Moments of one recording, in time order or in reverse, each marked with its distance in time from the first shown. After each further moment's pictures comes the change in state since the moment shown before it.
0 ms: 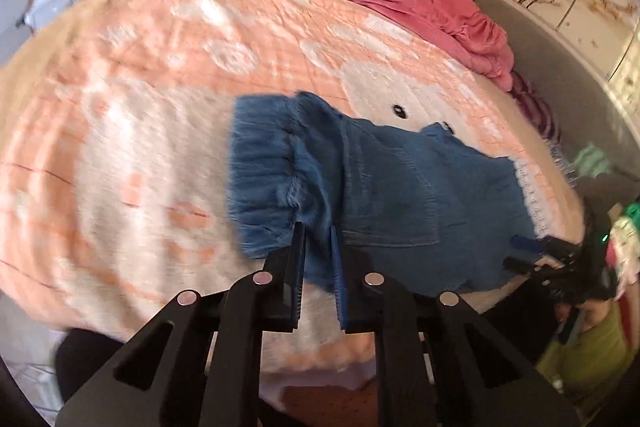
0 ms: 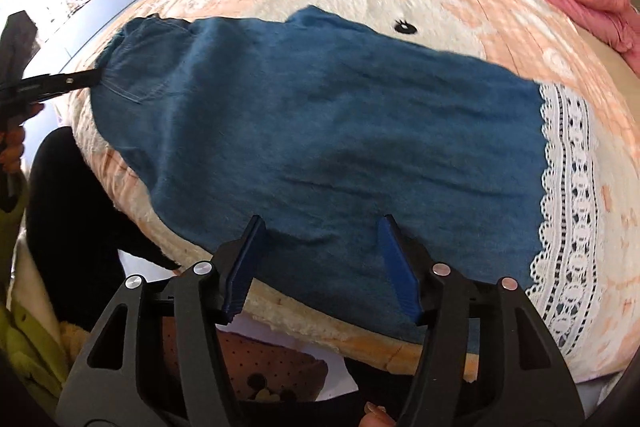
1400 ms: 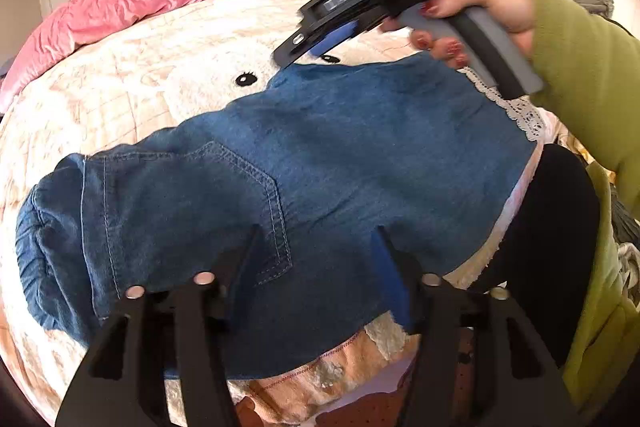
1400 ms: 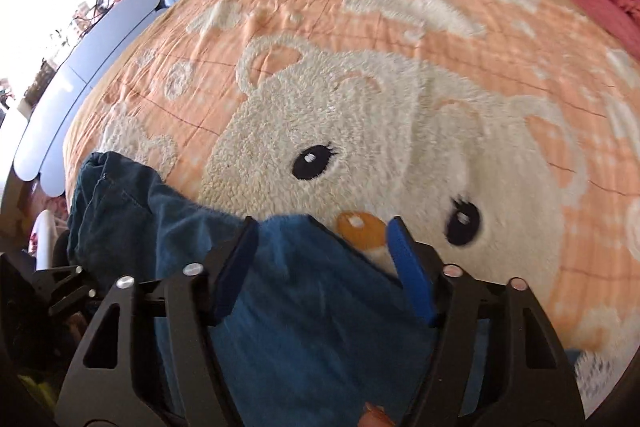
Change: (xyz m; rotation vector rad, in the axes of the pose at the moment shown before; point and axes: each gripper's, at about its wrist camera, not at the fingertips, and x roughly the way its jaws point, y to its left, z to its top) left arm 0.069 -0.119 -0.021 0.509 0.042 -0.102; right arm 0.094 -0.014 0.200 -0.047 0.101 0.202
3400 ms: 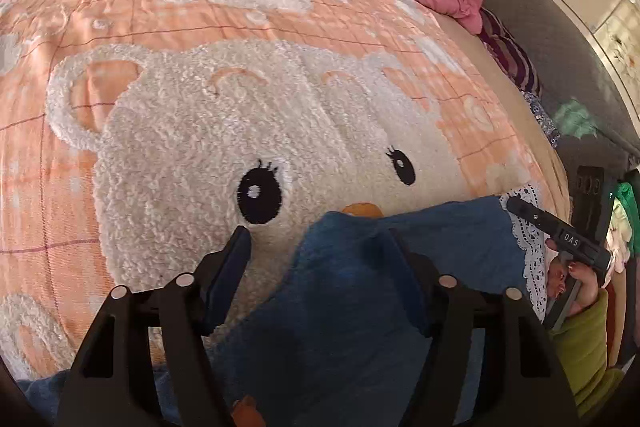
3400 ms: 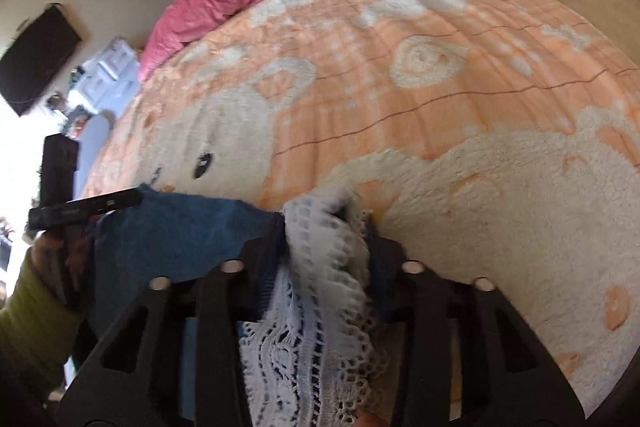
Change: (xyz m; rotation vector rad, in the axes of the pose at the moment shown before) left arm 0.132 0.072 0.141 -0.388 0.142 -0.145; right arm -0.098 -0.177 -0.165 0.418 -0.336 -0.047
